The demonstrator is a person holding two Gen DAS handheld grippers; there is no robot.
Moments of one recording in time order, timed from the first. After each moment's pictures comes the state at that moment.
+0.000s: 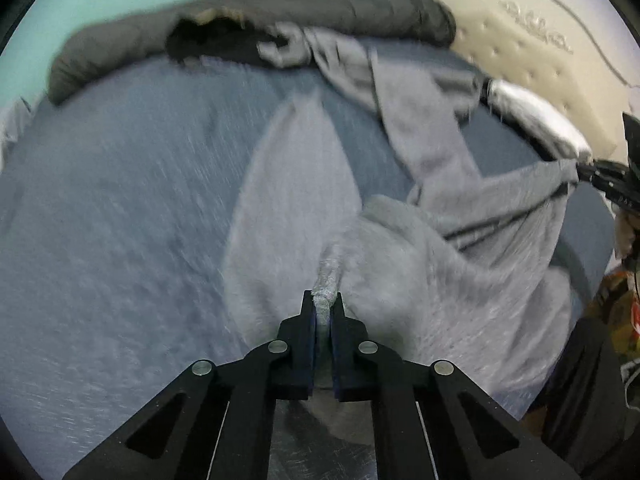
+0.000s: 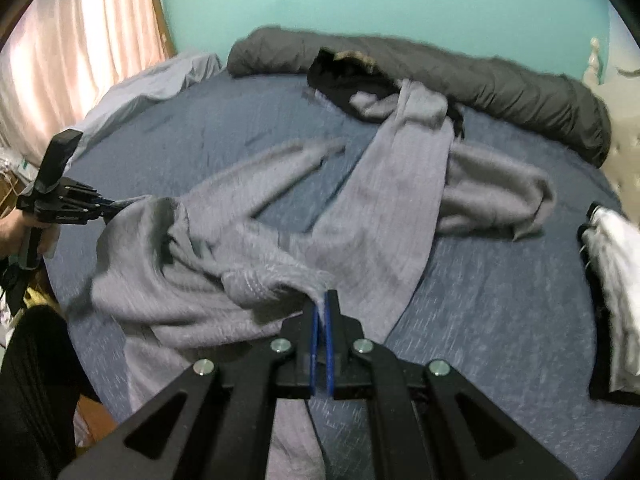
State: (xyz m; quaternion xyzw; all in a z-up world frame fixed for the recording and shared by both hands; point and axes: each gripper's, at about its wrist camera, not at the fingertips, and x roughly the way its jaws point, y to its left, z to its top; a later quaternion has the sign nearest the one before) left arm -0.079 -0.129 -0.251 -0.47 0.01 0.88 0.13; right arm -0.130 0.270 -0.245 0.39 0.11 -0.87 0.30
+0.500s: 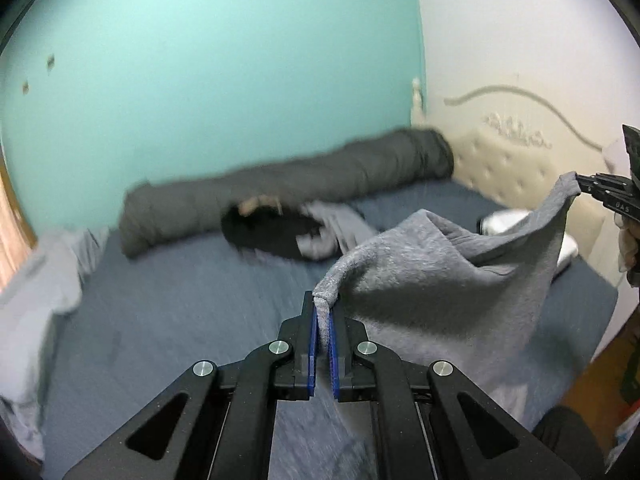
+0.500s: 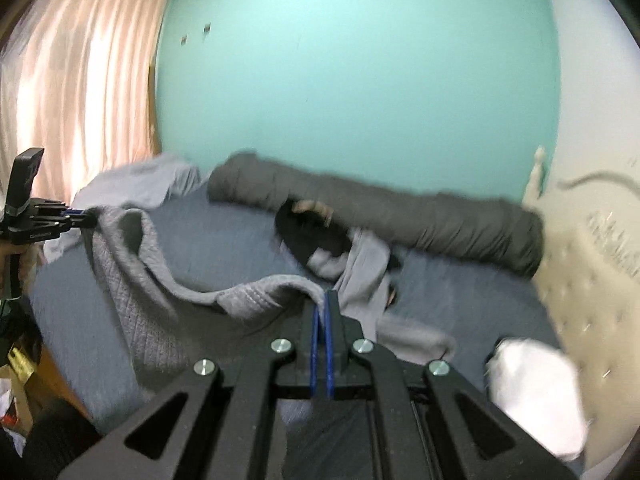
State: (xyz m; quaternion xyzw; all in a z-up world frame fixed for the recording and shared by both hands) left arm -0.035 -0.114 0.053 -0.25 0.08 0.96 0.08; right arm -0.097 0.297 0.027 0.20 0.10 -0.94 0.25
